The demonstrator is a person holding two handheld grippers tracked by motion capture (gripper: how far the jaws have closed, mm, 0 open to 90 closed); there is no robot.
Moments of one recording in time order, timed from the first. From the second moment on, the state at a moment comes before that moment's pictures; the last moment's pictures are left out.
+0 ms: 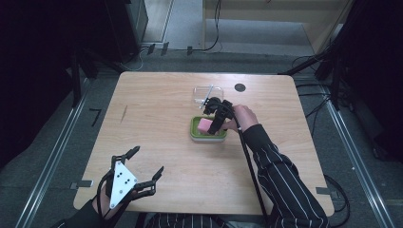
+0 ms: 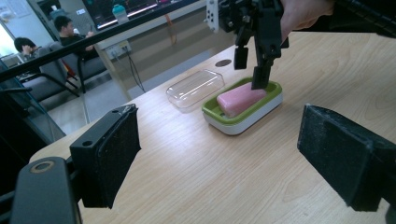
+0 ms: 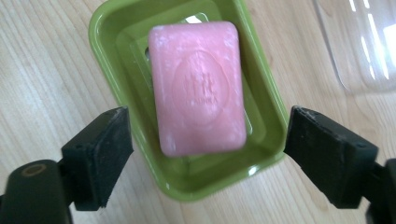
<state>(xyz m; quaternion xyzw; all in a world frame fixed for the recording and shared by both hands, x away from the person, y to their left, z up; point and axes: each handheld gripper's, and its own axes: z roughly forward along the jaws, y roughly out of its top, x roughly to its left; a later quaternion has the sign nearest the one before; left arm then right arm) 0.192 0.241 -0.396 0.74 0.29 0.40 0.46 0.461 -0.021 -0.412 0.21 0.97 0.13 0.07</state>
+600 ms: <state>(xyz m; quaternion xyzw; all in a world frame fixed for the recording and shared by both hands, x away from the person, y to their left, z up) 0.192 0.240 -0.396 0.74 0.29 0.40 0.46 0.435 -0.056 -0.396 0.28 0.95 0.09 0.09</state>
